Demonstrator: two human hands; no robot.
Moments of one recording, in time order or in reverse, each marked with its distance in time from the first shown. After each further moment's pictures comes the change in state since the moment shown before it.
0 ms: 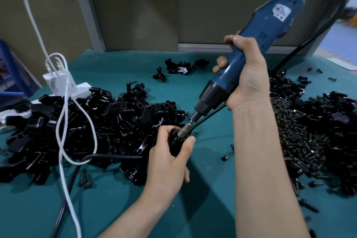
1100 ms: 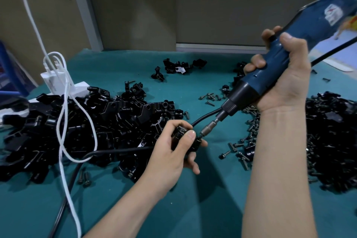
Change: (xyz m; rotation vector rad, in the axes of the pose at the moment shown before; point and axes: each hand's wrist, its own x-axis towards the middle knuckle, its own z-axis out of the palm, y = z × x) left_hand 0.007 0.014 -0.001 -0.433 -0.289 -0.141; right_hand -0.009 -0.035 -0.031 0.076 -0.125 -0.139
